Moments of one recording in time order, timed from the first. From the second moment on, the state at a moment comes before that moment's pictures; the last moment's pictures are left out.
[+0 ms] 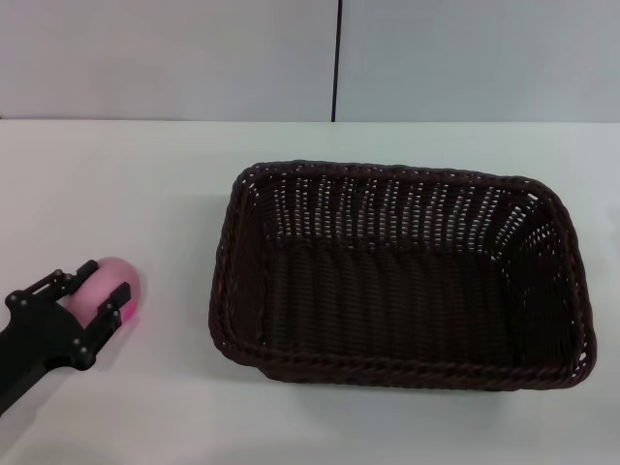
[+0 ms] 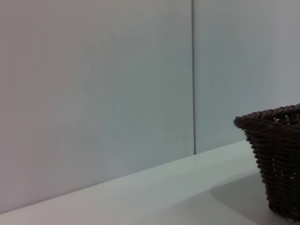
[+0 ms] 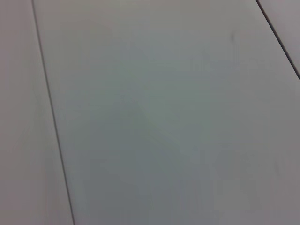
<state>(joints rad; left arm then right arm) -0.18 -2.07 0.31 0.19 1.83 1.46 -0.44 0.18 2.08 -0.74 -0.14 -0.92 -1.75 0.72</state>
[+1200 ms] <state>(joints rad) -0.36 -2.07 0.32 0.24 1.83 1.85 -0.76 0.21 2.08 -0.74 -0.08 -0.92 -1.72 0.70</state>
